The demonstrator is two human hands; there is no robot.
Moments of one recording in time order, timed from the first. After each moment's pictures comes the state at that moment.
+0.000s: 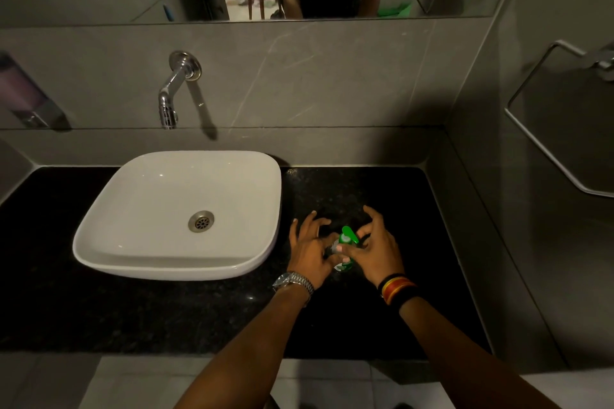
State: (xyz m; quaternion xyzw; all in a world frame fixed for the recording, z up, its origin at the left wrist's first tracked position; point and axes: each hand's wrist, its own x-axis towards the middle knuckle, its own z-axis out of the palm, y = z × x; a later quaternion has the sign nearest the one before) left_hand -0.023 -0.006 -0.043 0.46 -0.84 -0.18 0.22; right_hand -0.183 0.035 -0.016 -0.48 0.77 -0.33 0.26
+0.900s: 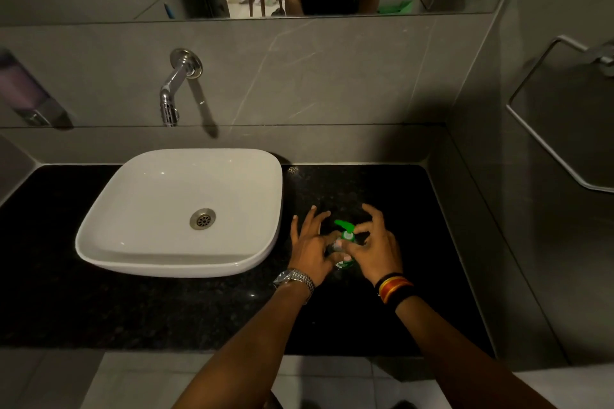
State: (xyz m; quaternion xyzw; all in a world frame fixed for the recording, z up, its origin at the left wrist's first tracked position) left_hand -0.022 -0.008 -0.045 0.45 -0.85 -0.17 0.22; right_hand -0.175 0.038 -0.011 -0.47 0.76 -0.36 0.26
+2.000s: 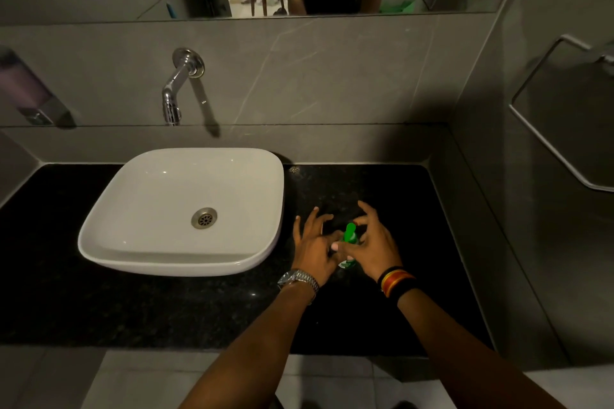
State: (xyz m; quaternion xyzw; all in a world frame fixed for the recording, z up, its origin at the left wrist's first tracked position) left_hand -0.026 -0.005 -0.049 0.46 -0.84 -0.17 0.22; right_hand -0.176 0.032 -0.006 -0.52 0.74 -0.32 0.29
